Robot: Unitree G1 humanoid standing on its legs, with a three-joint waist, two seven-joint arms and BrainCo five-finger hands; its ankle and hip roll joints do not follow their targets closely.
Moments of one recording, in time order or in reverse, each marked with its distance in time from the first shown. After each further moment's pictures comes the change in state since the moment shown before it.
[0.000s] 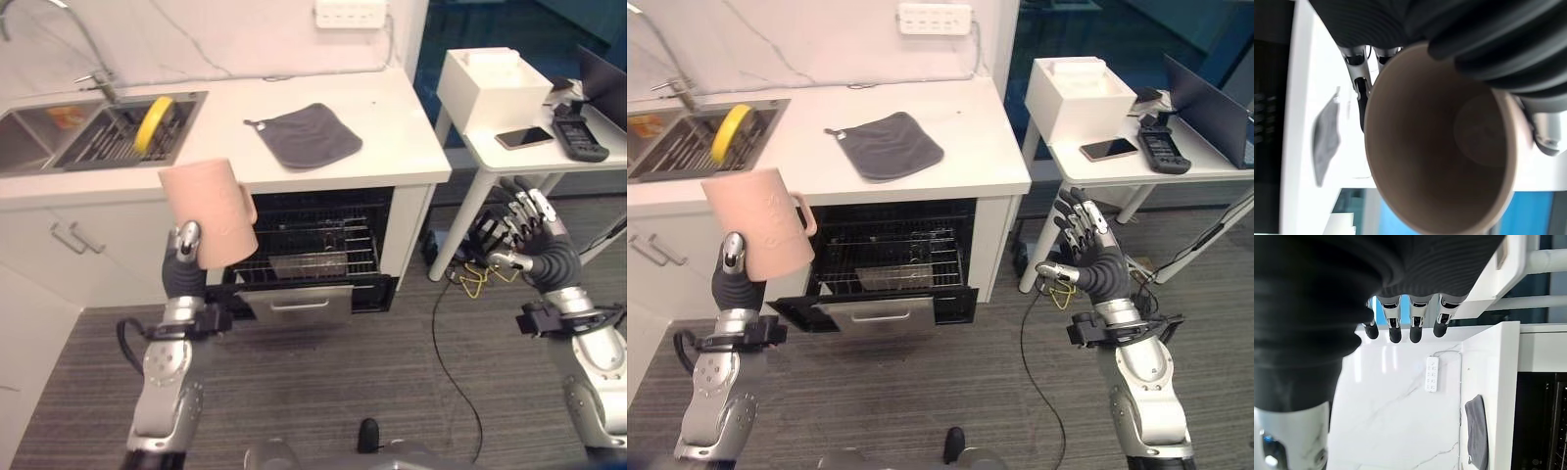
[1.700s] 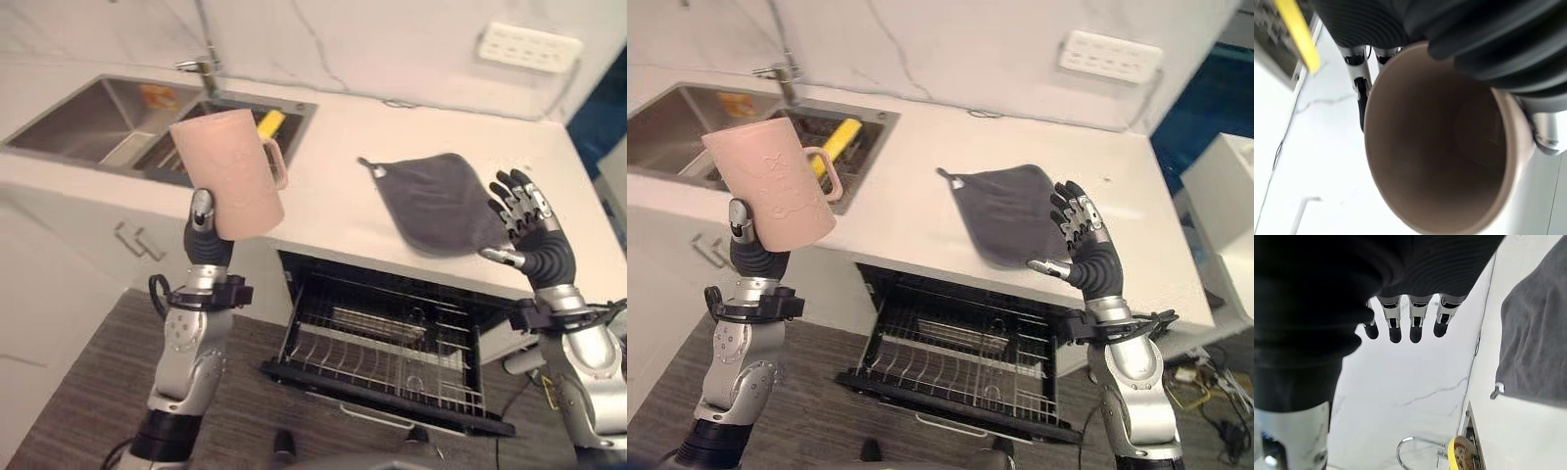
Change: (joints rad) left arm -0.203 0.050 -0.106 -0.035 -0.116 -0.029 -0.073; right arm -0.001 0.041 -0.015 -0.081 -0.080 0.044 -0.041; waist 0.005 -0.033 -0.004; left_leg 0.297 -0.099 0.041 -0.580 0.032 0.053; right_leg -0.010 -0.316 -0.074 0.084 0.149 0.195
